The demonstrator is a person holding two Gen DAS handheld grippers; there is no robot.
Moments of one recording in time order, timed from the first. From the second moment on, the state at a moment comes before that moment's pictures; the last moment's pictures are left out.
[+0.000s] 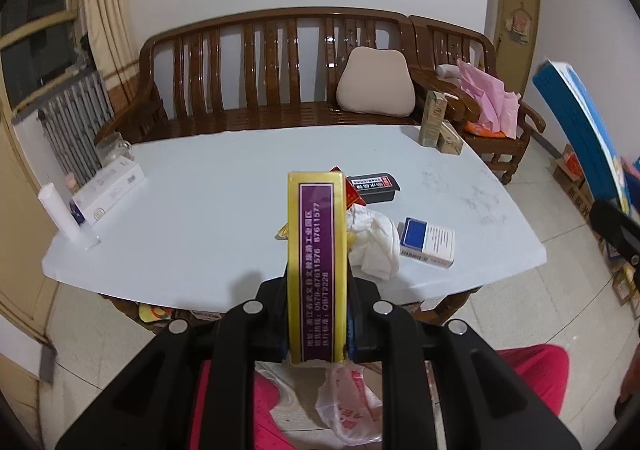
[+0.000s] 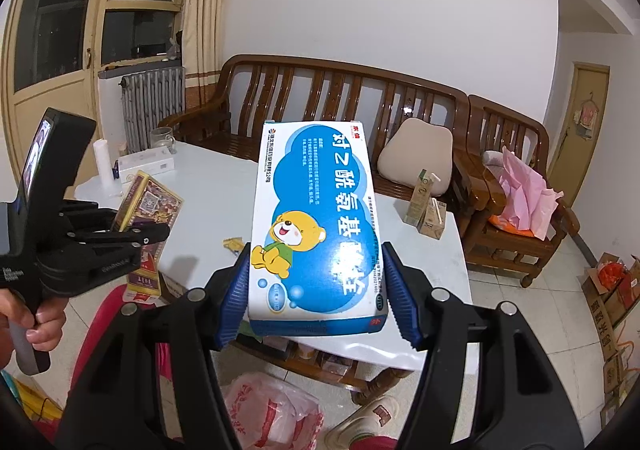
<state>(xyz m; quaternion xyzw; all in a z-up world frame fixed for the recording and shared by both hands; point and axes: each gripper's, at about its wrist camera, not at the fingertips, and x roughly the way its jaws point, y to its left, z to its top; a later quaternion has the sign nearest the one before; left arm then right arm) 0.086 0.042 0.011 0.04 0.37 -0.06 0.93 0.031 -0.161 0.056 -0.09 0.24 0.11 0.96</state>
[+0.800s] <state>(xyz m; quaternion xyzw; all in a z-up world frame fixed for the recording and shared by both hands) 0.036 0.021 -0.037 0.06 0.39 -0.10 0.91 -0.023 -0.134 0.008 -0.10 0.27 0.10 0.95</state>
